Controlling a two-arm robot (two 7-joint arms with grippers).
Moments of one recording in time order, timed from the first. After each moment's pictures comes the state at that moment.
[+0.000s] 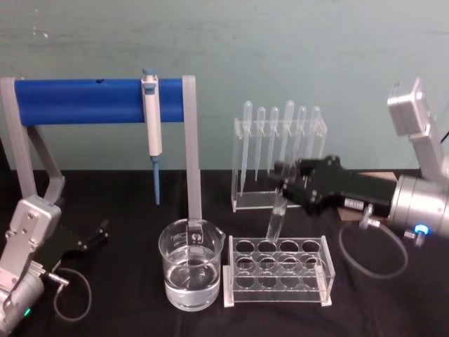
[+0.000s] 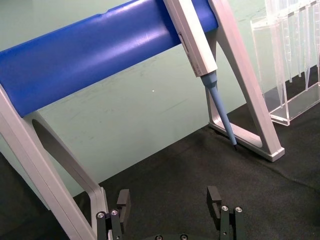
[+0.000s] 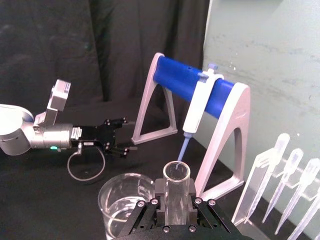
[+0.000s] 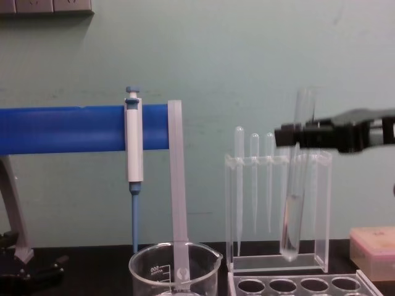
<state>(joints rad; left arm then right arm) -0.20 0.60 0.45 -1.41 -0.25 -0.12 0.03 0.50 0.70 -0.51 -1.62 0.64 0.19 0.66</state>
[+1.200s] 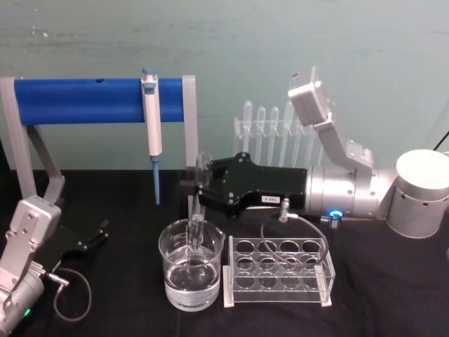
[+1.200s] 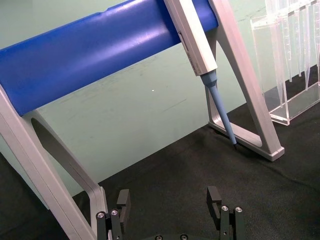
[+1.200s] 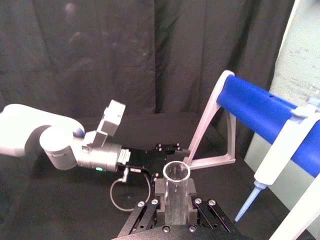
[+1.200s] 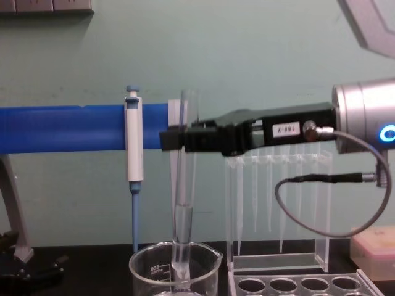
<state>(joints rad) -0.20 0.60 0.45 -1.41 -0.25 -0.12 0.03 0.74 0.51 -0.75 -1.43 0.63 0.14 0.79</state>
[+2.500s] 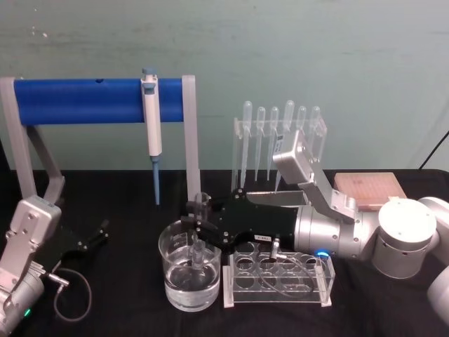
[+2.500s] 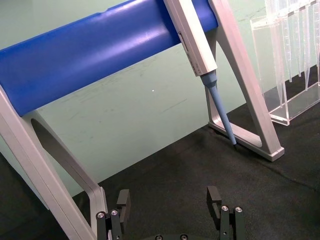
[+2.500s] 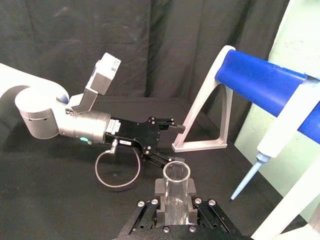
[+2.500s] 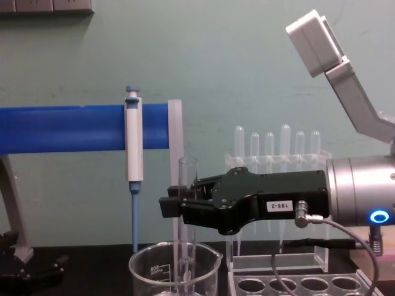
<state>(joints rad) -0.20 0.60 0.45 -1.41 -0.25 -0.12 0.03 0.63 0.45 -0.73 -1.35 0.46 -0.03 0.76</state>
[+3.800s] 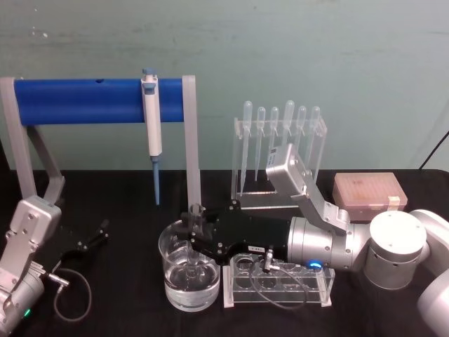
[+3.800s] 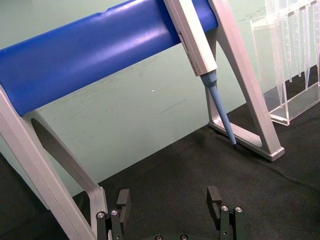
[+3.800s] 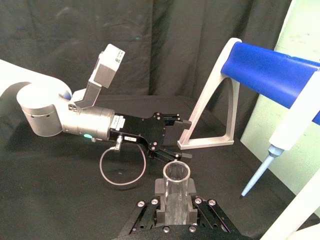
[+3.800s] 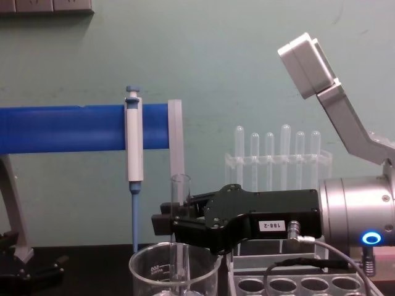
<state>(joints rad) -0.20 0.60 0.45 -1.41 -0.25 -0.12 0.03 0.60 0.41 -0.71 -1.32 0.43 -0.04 0.77</state>
